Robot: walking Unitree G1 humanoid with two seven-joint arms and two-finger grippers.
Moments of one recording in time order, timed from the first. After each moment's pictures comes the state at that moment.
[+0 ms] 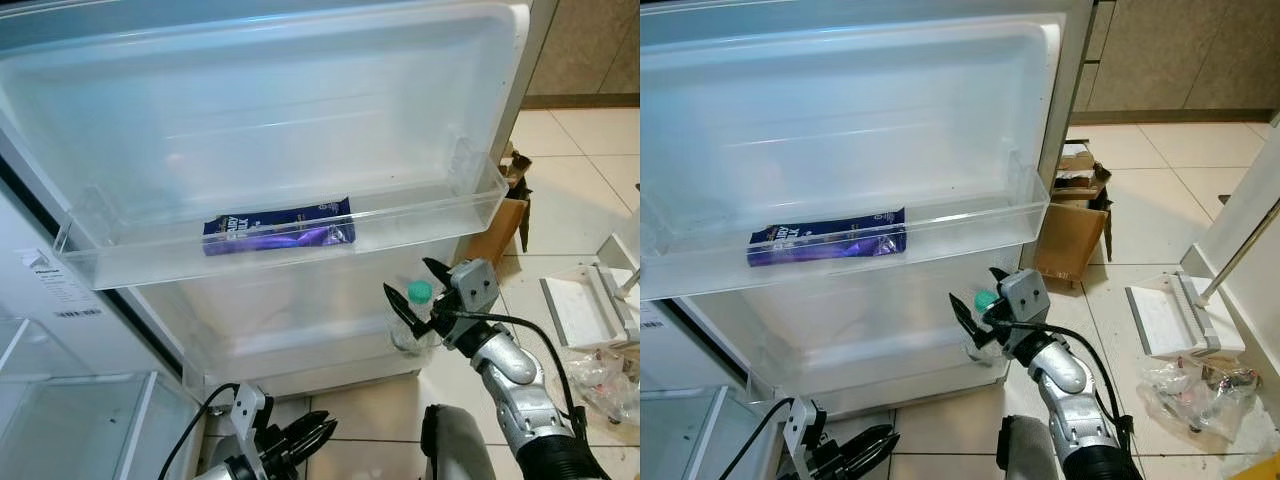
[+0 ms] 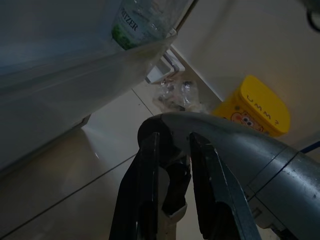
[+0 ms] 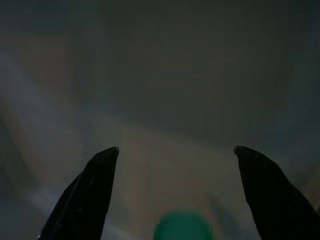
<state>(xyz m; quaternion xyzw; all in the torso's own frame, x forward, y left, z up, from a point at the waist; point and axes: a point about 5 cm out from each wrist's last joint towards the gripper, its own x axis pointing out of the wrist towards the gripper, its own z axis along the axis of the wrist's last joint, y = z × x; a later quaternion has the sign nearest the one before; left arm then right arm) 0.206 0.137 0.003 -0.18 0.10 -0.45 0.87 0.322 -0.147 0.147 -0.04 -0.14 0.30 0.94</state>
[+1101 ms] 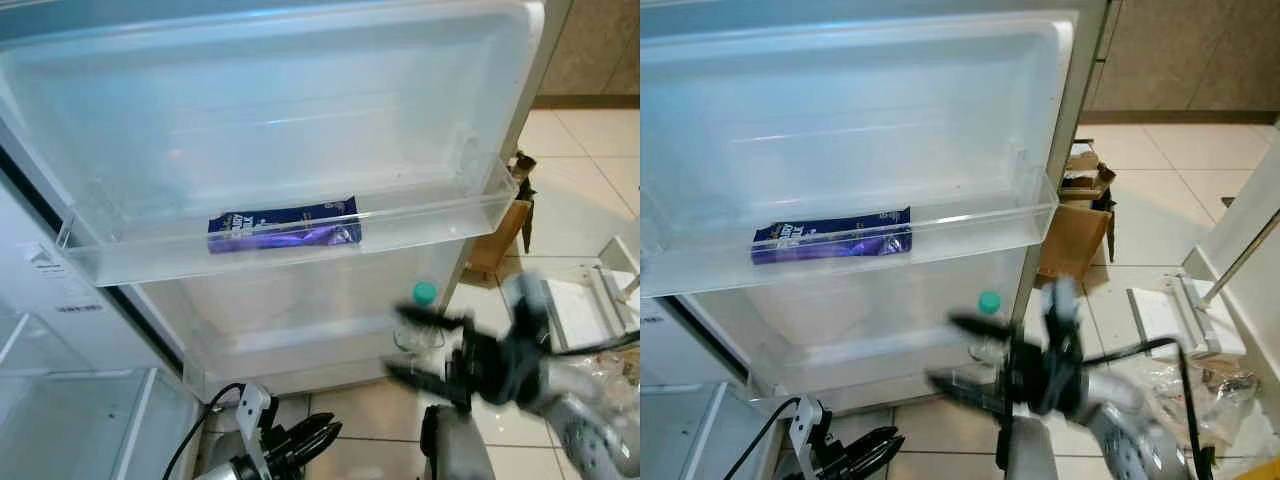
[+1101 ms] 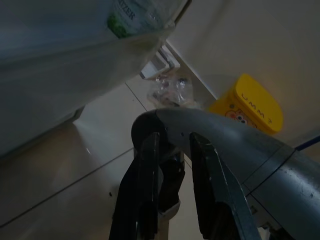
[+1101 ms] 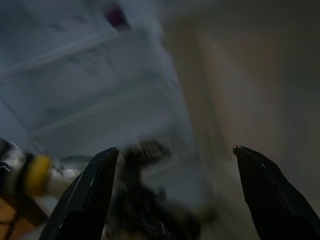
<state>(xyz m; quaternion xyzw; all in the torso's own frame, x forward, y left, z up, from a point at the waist) 0.206 0.132 -0.001 -0.19 0.11 -0.45 0.86 0.250 -0.158 0.127 0.10 0.02 0.57 0.81</state>
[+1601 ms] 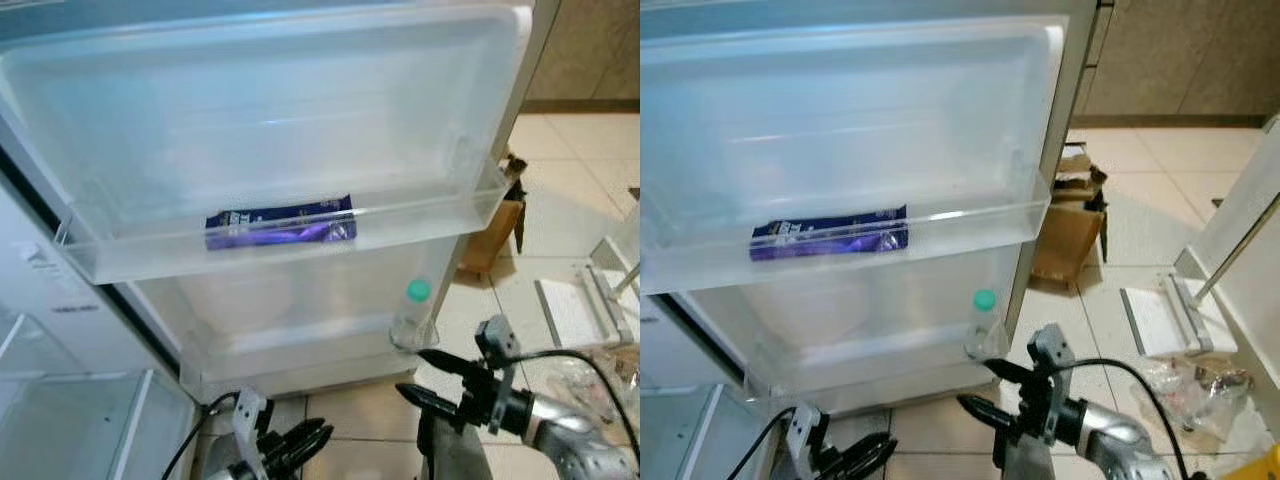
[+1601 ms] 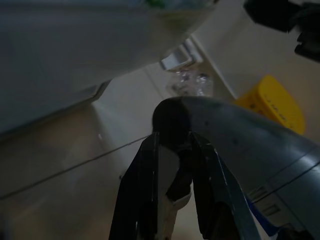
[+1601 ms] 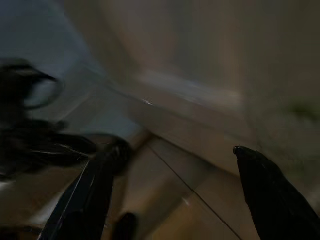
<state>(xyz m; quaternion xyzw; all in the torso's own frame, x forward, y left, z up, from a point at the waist) 0.201 0.145 -0.022 -0.21 0.16 -0.38 0.89 0.269 -0.187 0.059 0.02 0.15 0.40 0.90</state>
